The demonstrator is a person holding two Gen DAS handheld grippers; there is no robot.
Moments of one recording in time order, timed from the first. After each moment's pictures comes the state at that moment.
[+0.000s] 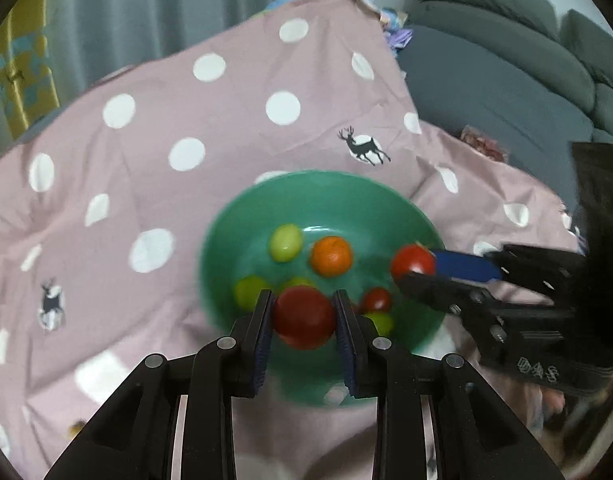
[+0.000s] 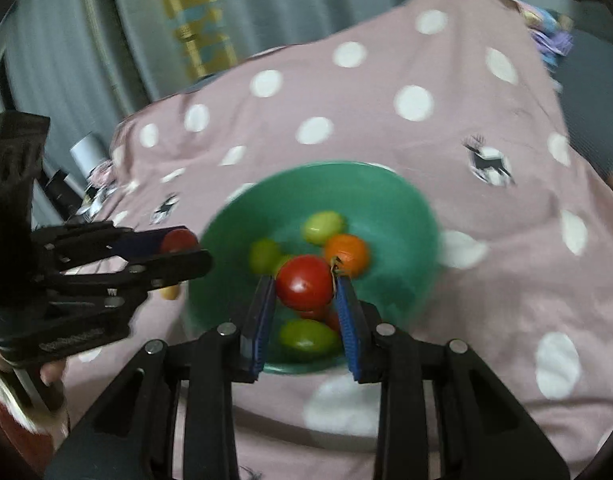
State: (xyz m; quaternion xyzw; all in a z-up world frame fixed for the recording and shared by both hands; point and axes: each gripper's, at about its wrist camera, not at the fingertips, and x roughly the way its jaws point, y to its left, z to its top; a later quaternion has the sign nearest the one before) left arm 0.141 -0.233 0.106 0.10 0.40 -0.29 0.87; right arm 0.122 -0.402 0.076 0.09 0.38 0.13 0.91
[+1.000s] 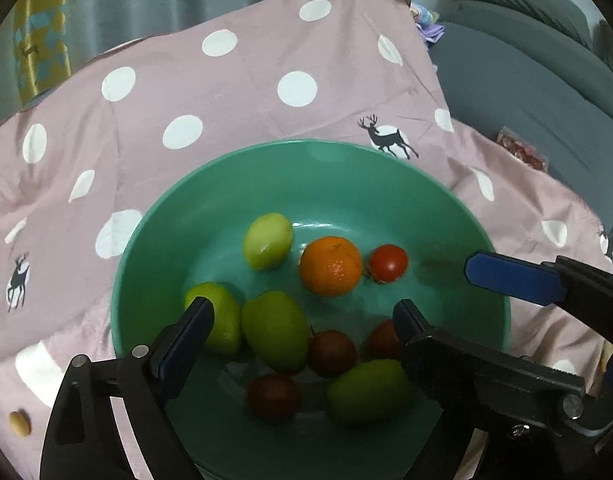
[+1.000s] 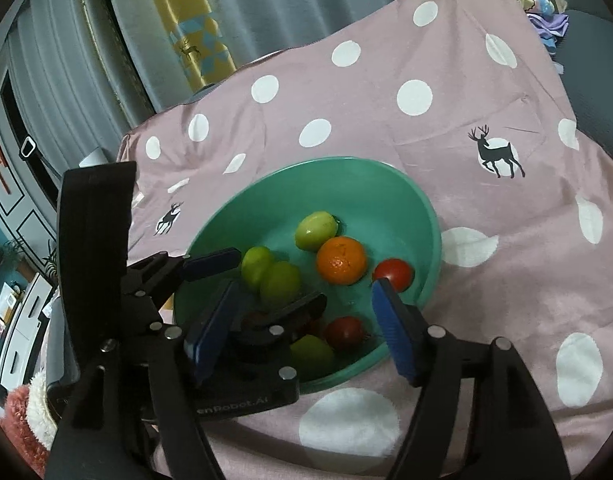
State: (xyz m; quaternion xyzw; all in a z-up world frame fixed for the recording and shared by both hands) left arm 0.159 -0.262 0.056 0.07 0.39 -0.24 0.89; right arm 0.129 -0.404 0.062 0.12 0.36 0.15 0.91
